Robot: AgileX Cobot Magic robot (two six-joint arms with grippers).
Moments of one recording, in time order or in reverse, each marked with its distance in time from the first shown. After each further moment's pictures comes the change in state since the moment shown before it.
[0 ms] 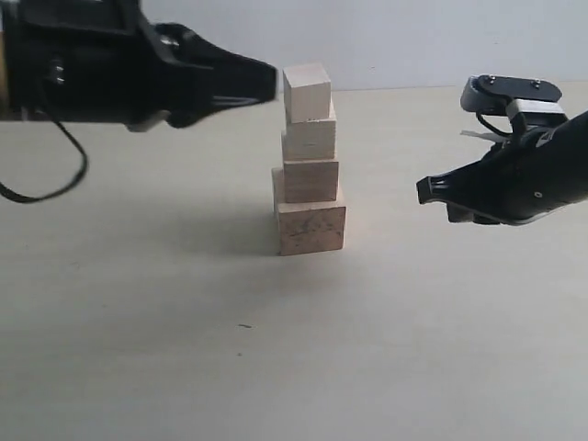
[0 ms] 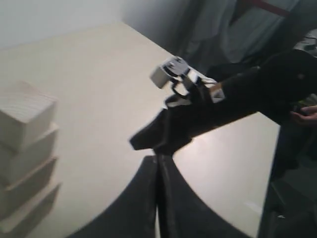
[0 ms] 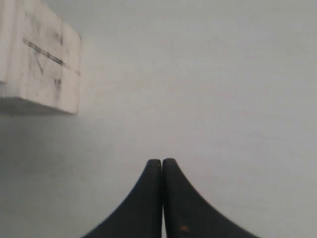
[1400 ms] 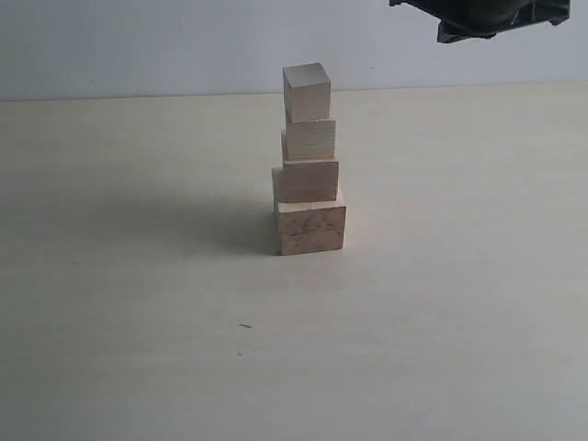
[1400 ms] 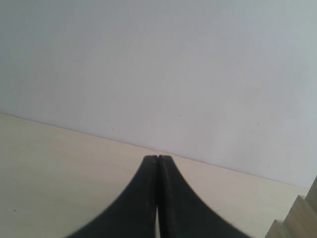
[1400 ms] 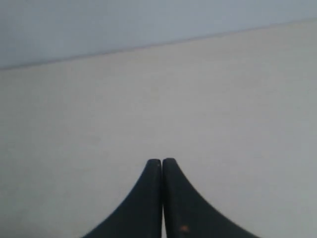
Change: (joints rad) left arm 0.524 -1.338 0.832 -1.798 0.685 1.698; right arm 0.035 0.211 -0.650 -0.638 0.178 0.732
